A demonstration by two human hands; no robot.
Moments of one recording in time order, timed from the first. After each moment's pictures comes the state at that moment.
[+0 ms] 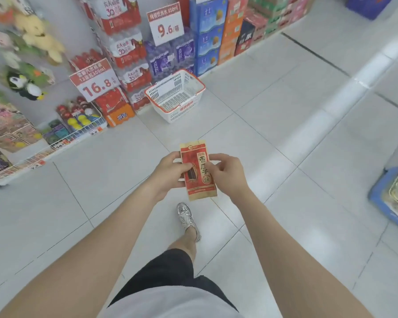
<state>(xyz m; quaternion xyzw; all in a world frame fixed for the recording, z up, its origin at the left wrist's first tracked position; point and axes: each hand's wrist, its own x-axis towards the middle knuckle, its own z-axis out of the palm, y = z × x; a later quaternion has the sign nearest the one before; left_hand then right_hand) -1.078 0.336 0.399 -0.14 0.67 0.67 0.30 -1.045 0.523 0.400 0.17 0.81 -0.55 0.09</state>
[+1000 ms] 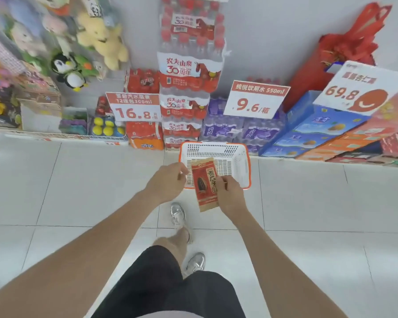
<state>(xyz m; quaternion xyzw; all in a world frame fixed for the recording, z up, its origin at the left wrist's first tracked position) -1.788 0.340 0.316 -0.28 0.86 0.41 0.15 -1.877 0.532 0.295 -0.06 0.87 -0.38 0.30</state>
